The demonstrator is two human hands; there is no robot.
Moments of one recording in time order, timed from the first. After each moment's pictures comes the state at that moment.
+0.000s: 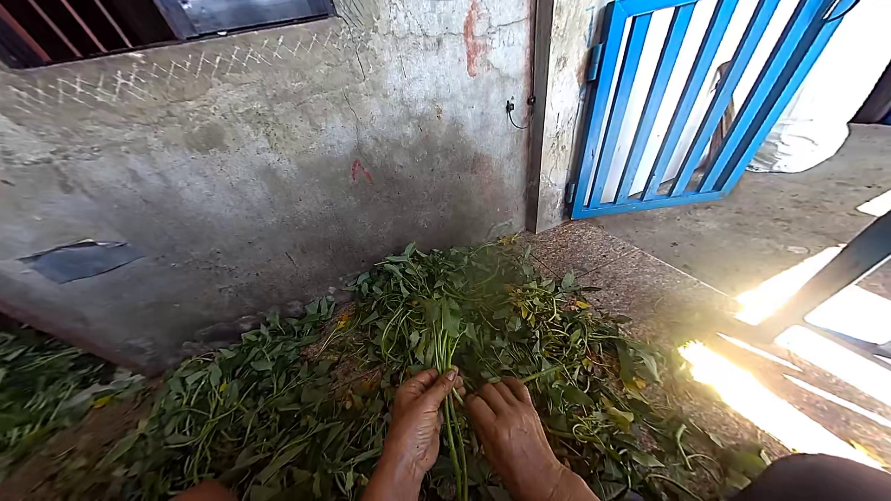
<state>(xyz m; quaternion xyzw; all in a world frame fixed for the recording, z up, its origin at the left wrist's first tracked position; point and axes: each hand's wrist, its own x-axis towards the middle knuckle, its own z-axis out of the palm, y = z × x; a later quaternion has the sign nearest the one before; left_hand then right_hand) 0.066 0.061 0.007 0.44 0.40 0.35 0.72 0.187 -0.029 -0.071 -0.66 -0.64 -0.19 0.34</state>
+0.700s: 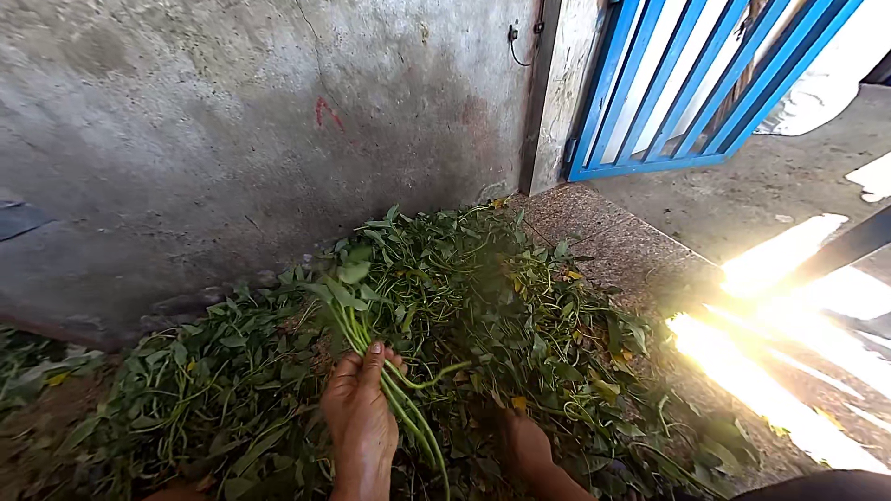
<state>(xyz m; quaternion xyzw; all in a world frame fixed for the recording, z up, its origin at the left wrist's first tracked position) 0.065 0.090 0.020 0.38 0.47 0.56 0.56 0.212 -0.038 -0.207 -0.84 -0.38 0.38 0.04</state>
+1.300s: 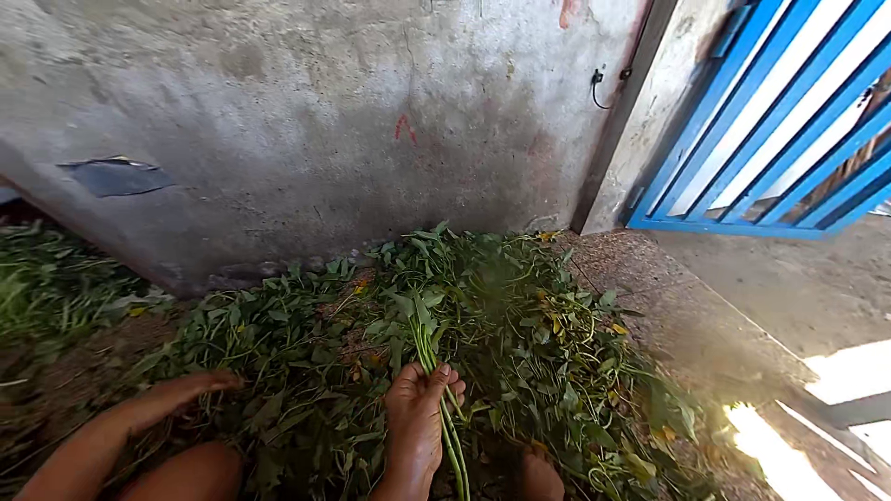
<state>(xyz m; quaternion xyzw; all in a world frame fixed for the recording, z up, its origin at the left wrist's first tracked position) 0.073 0.091 0.009 0.34 0.47 0.50 0.65 0.224 -0.015 -0.254 -0.87 -0.35 0.35 -0.04</state>
